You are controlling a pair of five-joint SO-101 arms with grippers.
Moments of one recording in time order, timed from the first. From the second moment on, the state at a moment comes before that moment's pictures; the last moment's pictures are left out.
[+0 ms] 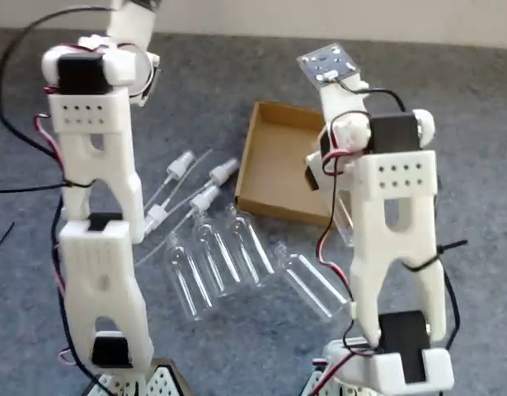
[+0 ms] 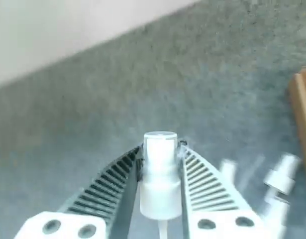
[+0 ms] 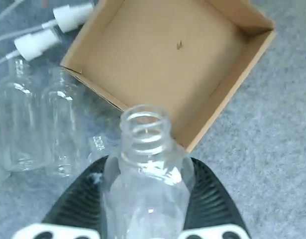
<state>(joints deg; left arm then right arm) -5.8 32.7 -75.6 100.2 -13.1 -10.5 -10.9 -13.5 100.1 20.1</state>
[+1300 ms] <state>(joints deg) 28.0 -35.3 -2.5 45.9 1.4 -29.5 -77.9 72.2 29.2 7.6</state>
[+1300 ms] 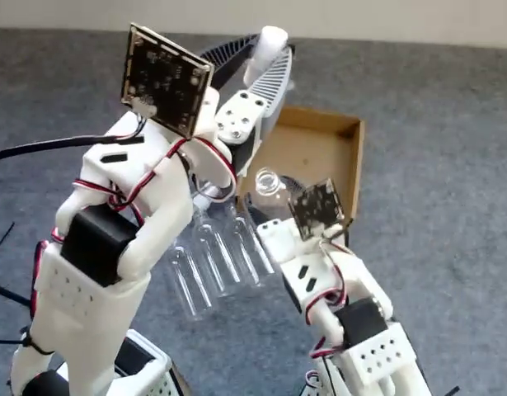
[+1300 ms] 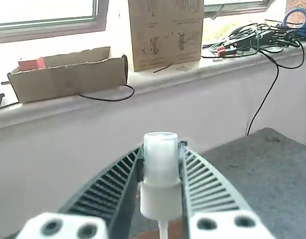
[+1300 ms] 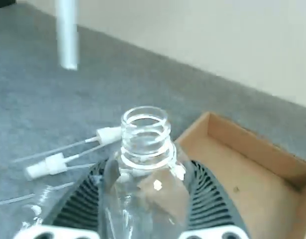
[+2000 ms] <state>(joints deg) 32.1 -35.3 5.5 40.4 1.4 -30.2 -84.0 73.5 29.3 7.4</state>
